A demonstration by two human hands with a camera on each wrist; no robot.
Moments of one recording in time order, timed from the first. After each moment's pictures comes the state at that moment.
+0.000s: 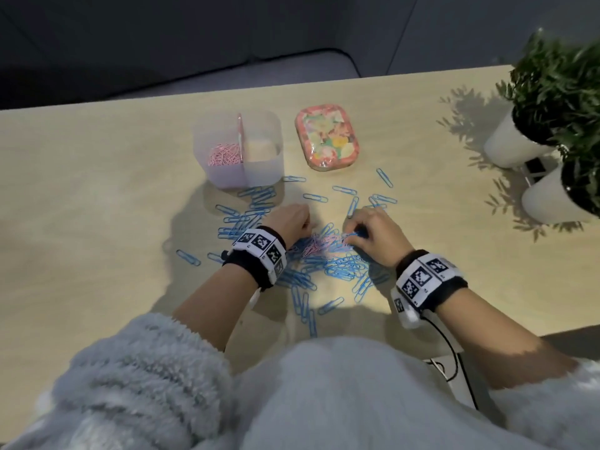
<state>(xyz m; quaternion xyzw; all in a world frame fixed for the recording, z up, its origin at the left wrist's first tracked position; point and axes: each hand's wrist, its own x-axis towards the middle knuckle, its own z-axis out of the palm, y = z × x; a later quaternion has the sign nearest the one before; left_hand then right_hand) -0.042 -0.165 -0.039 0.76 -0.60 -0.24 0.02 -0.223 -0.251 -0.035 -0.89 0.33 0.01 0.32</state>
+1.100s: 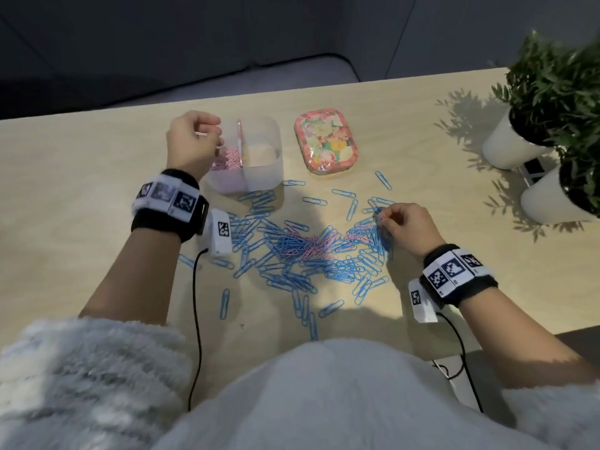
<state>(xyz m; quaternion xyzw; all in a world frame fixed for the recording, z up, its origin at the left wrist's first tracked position) 0.086 -0.160 0.046 0.79 -0.26 -0.21 0.52 -0.251 -0.280 -0.021 -0.79 0.49 -0.07 0.36</state>
